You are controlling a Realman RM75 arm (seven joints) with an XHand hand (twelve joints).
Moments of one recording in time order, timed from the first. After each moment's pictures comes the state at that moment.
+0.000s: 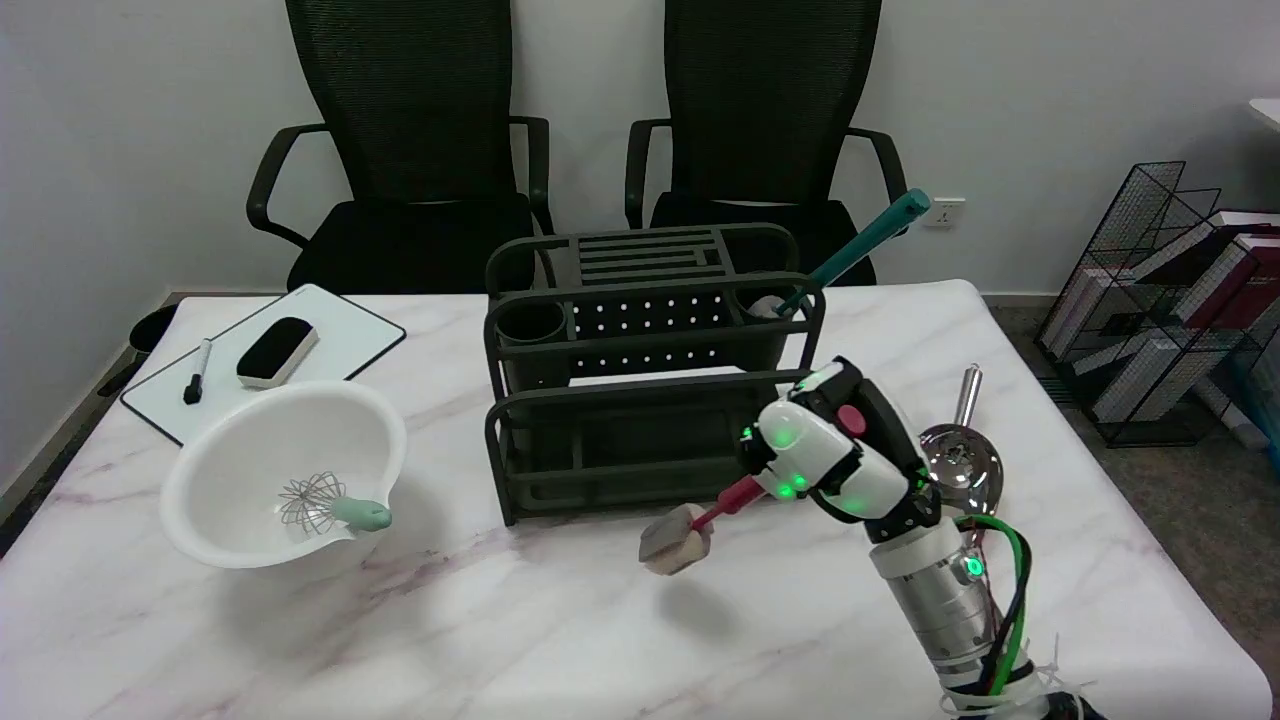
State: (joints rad) arm -0.36 -1.07 -2.08 1.47 0.62 1.17 1.64
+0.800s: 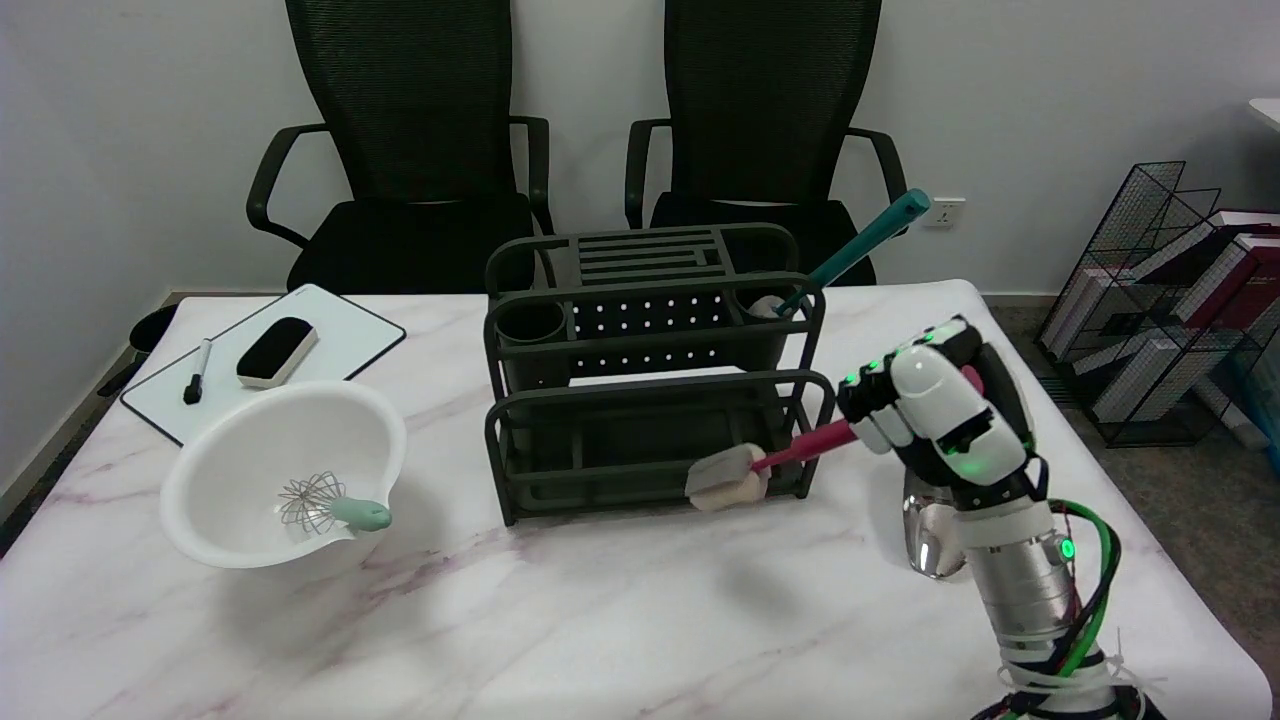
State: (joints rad) arm -0.37 -0.98 -2.06 1.45 0.75 1.38 1.71
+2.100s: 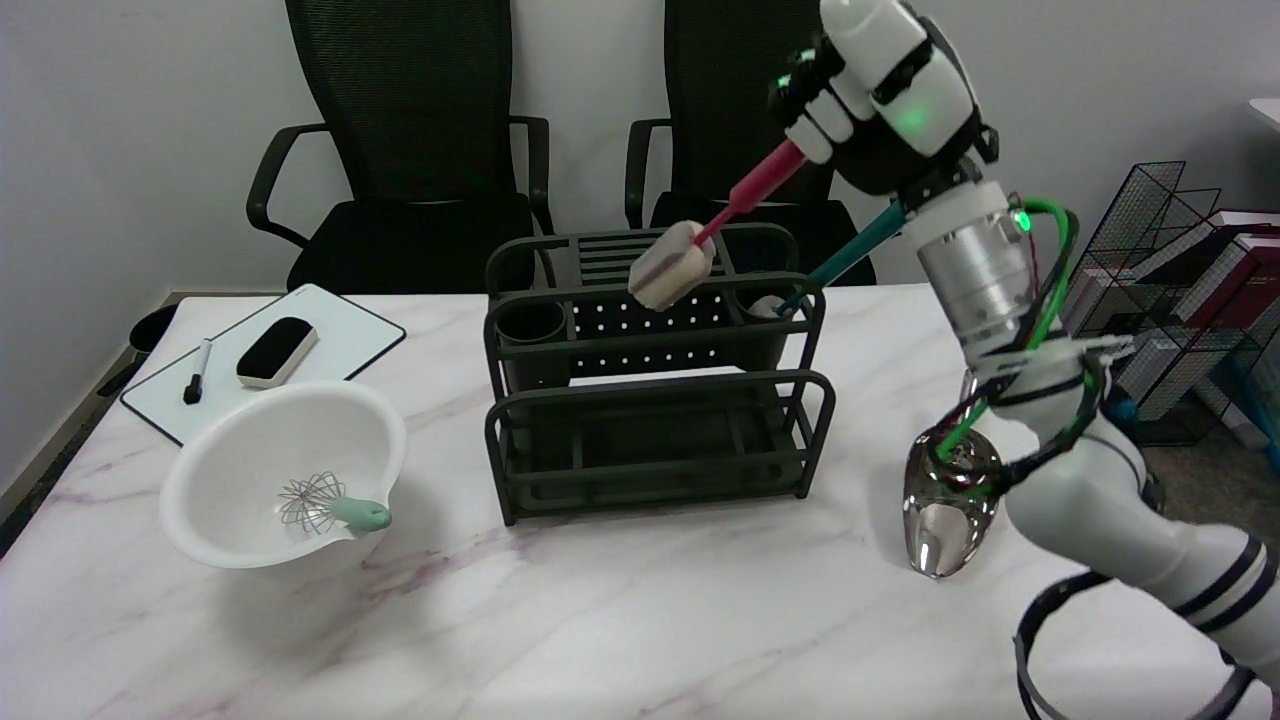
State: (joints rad) arm 0.01 -0.88 -1.79 1.82 0.91 0.60 1.67
